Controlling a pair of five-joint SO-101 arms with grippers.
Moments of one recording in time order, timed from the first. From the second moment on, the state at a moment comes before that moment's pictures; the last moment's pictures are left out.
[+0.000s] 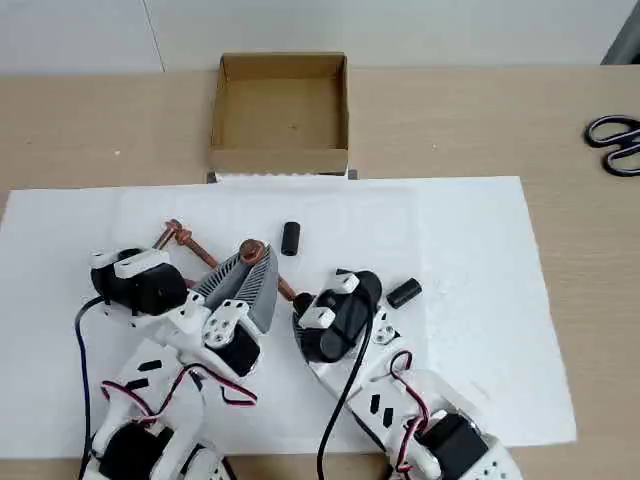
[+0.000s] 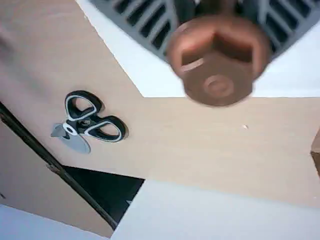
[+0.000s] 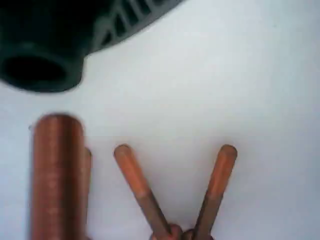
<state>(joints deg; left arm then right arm) 24.5 -103.3 77.1 45.1 32.5 -43.7 -102.9 86.2 48.4 2.2</state>
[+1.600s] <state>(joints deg) 24.8 -103.4 77.0 44.8 32.7 -44.6 -102.9 84.4 48.4 2.2</state>
